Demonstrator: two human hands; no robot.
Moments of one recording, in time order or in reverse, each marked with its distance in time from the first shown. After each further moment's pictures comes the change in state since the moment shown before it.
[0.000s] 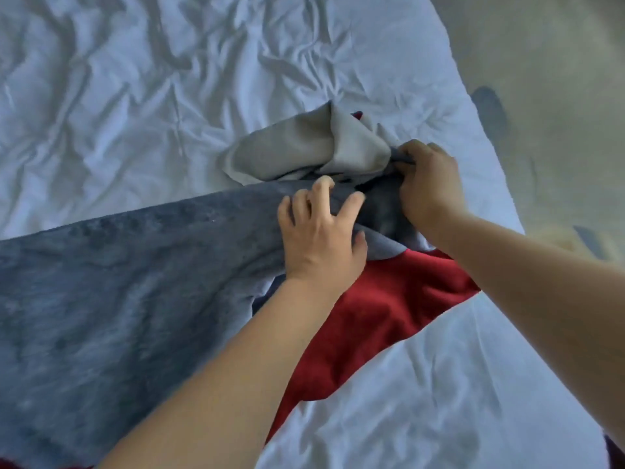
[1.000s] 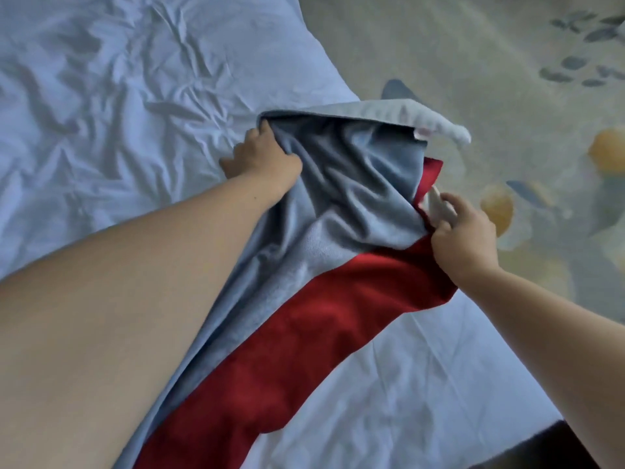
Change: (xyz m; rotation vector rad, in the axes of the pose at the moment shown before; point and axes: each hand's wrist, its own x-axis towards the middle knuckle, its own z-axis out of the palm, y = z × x) left_hand 0.144 0.071 0.012 0.002 -0.304 -0.167; right_hand -0.115 0.154 -0.069 0.124 0.170 0.620
